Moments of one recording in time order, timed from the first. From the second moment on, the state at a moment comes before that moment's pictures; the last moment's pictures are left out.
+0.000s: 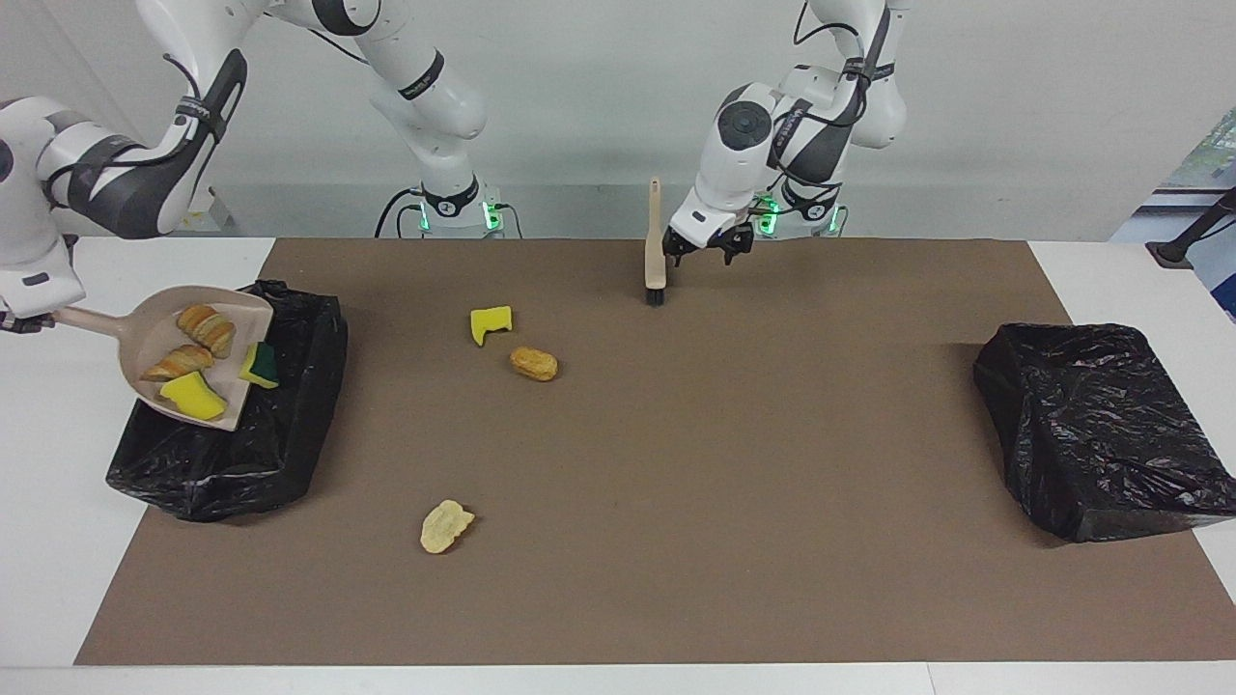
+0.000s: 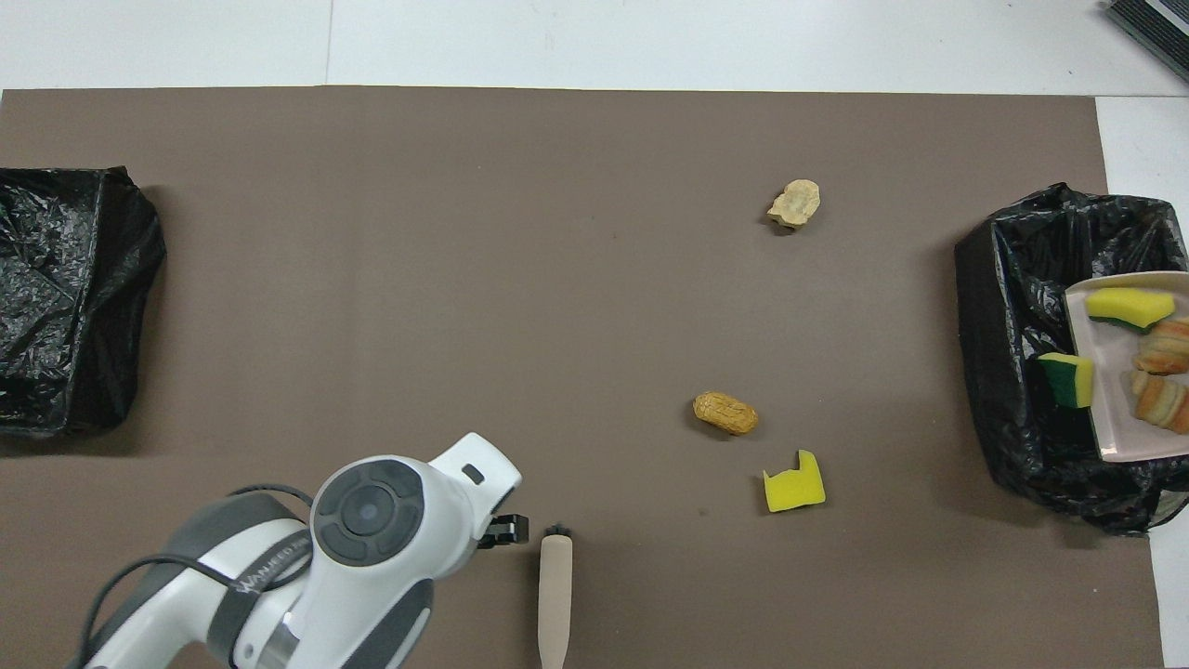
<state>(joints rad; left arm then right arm) -0.63 -0.19 -0.02 -2.37 -0.12 2.04 -0.57 -0.44 0.29 0.01 -1.54 -0.64 1.86 -1.81</state>
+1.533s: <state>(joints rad) -0.09 -0.01 -0.02 -1.51 0.00 1.49 0.10 -0.30 0.16 0.09 -1.54 -0.46 1.80 -1.69</state>
